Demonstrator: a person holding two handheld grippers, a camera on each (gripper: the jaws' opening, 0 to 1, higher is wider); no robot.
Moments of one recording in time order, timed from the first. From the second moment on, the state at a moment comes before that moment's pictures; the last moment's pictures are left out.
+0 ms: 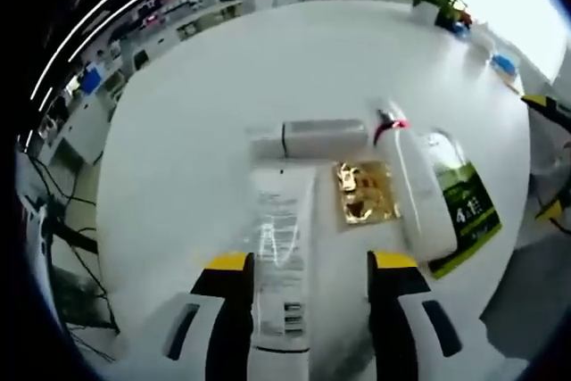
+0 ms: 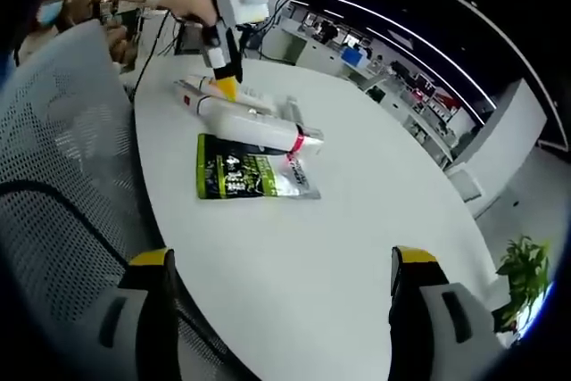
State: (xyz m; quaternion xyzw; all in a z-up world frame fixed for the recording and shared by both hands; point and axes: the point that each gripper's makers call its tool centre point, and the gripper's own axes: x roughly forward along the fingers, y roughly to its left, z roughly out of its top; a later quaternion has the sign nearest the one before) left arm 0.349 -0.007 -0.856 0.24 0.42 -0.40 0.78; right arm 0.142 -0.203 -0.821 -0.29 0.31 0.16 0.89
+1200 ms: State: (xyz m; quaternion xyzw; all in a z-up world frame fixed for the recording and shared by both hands) left arm 0.366 -0.004 -0.879 0.31 0.49 -0.40 0.71; right arm 0.141 -0.209 -0.823 -0.29 0.32 0.15 0.89
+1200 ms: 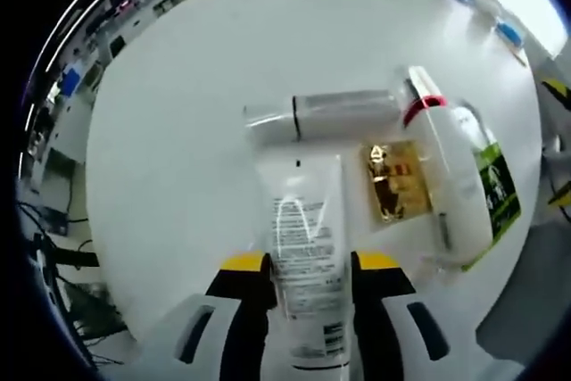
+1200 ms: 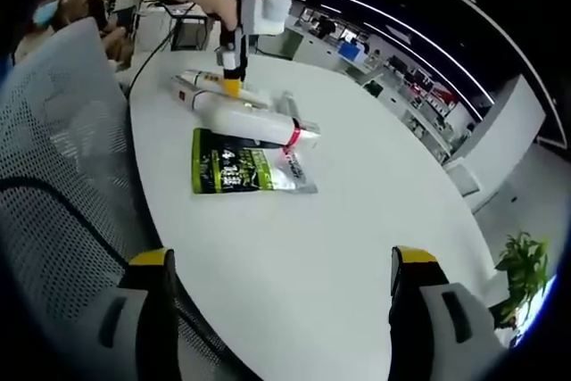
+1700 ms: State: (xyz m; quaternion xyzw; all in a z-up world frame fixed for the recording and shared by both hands) left arm 0.358 -0.012 -0.878 0.33 0.45 -0.43 0.71; right arm 0.142 -0.205 -0.821 -0.28 0.31 0.16 0.89
